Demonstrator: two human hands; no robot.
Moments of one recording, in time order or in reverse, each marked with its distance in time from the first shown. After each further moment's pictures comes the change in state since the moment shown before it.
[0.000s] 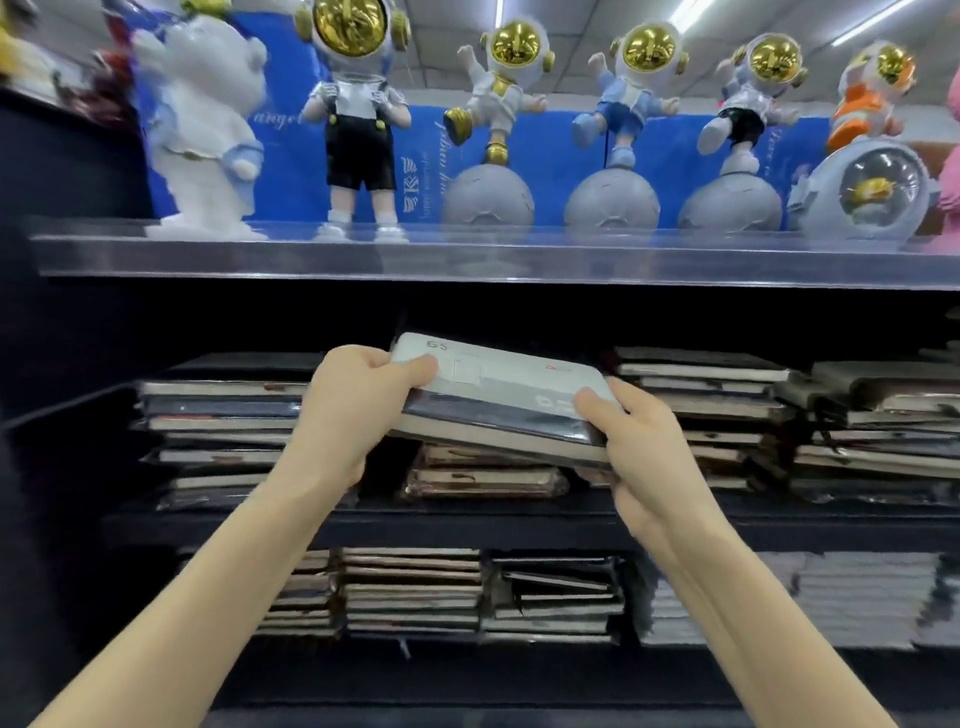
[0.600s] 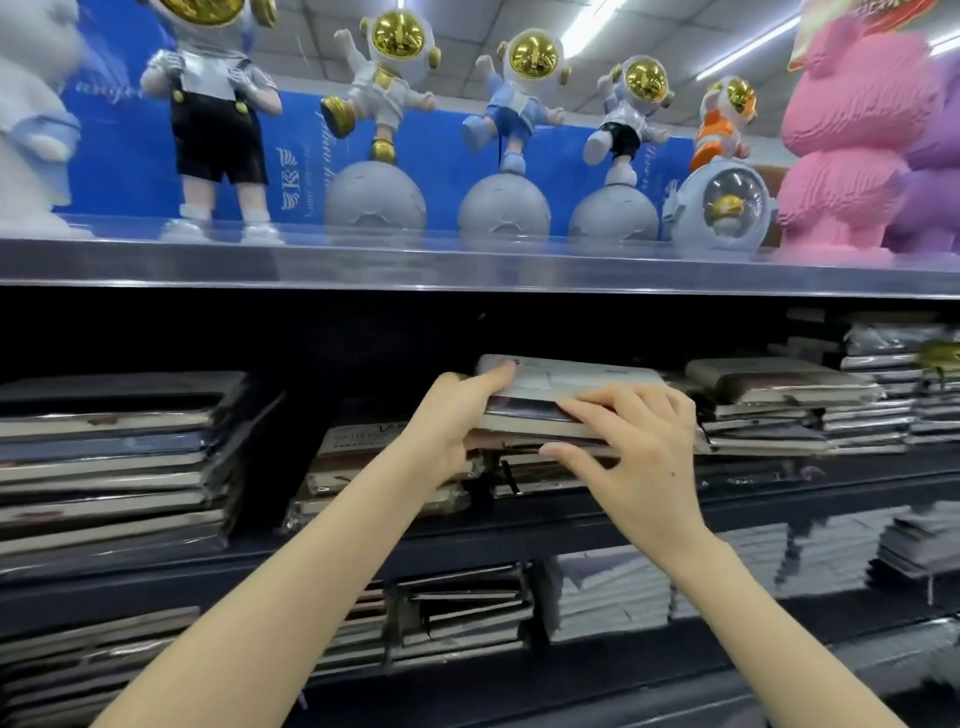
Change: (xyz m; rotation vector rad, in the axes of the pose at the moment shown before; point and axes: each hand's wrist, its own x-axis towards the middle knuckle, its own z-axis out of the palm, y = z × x) left_hand 0.030 0.013 0.145 -0.400 -0.424 -0.273; right_hand 0.022 0.026 -0.094 -1.173 0.364 -1.008
